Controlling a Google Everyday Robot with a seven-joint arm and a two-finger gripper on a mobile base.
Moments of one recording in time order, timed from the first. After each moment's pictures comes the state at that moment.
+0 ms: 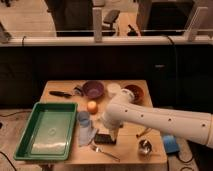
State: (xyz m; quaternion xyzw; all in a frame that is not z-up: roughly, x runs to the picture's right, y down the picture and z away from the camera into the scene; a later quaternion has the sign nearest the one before) arm -0.005 0.196 0.741 -0.22 -0.23 -0.33 0.89
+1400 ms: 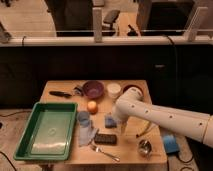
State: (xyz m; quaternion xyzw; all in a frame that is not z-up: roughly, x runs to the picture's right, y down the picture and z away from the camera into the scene) arm 0.051 0.182 0.815 -0.24 -0.17 -0.23 0.93
